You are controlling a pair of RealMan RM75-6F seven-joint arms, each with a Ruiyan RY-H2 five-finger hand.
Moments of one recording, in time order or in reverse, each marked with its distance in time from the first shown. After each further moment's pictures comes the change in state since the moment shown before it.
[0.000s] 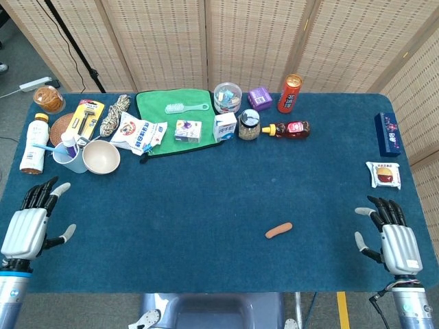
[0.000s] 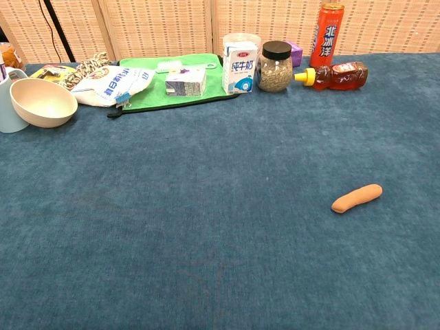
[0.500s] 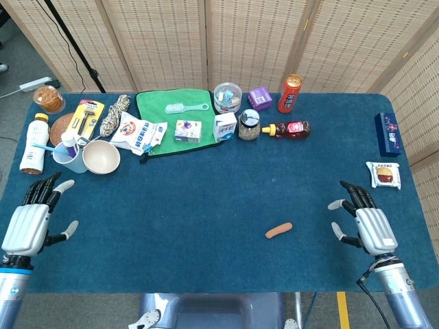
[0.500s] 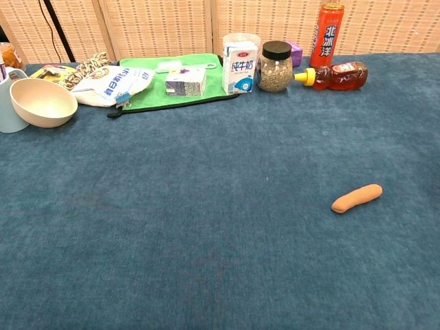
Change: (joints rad) left arm -0.024 0.037 -0.016 -0.055 -0.012 -0.017 0.029; right arm 0.145 0.022 0.026 0.015 -0.023 -0.190 0.096
